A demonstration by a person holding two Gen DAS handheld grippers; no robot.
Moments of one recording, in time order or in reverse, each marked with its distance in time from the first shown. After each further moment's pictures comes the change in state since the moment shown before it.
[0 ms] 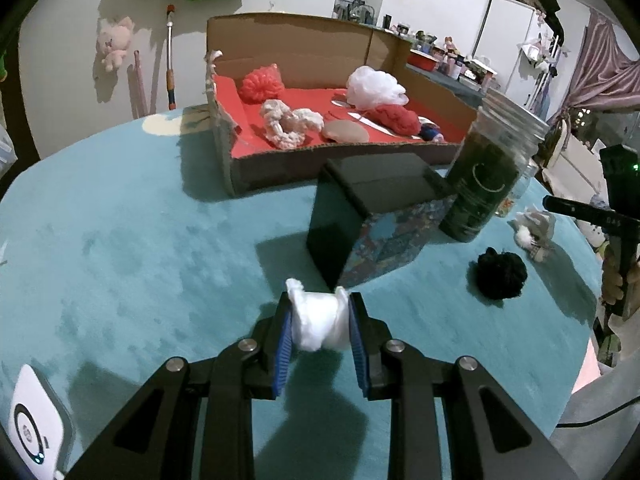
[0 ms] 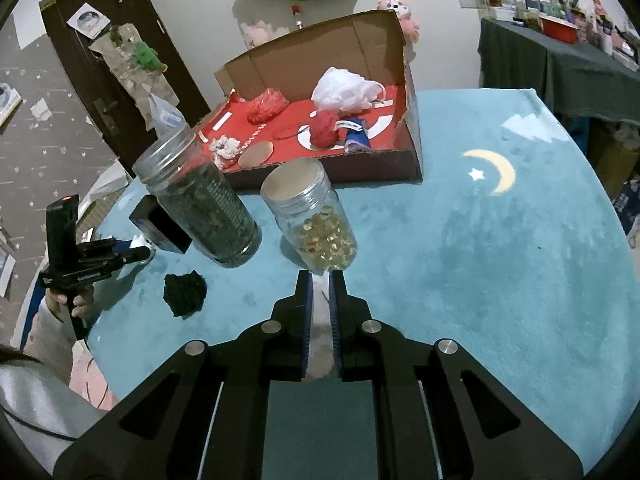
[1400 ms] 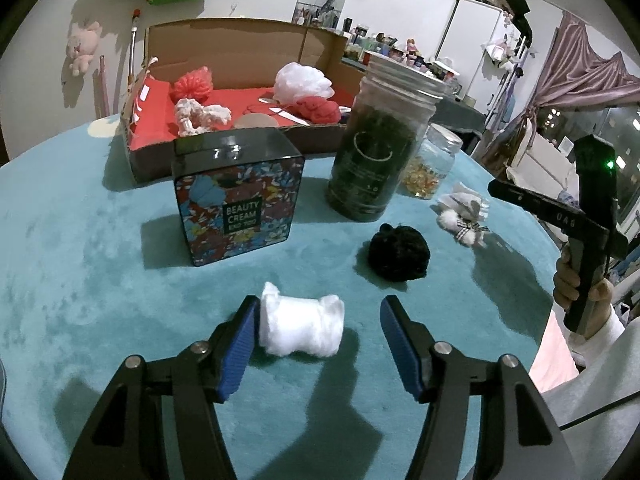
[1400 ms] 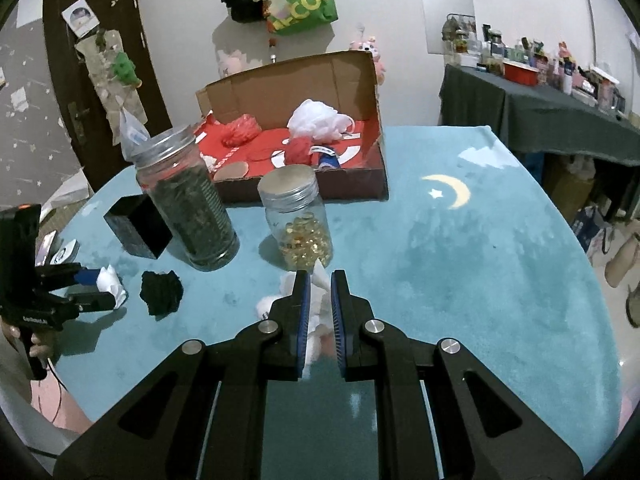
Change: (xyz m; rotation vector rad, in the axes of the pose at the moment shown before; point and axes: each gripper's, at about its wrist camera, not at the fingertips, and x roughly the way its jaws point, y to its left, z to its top) left arm -0.003 -0.067 -0.021 0.023 -0.029 -0.123; right arm -0.017 0.024 -0.029 -0.045 -0.157 -0.194
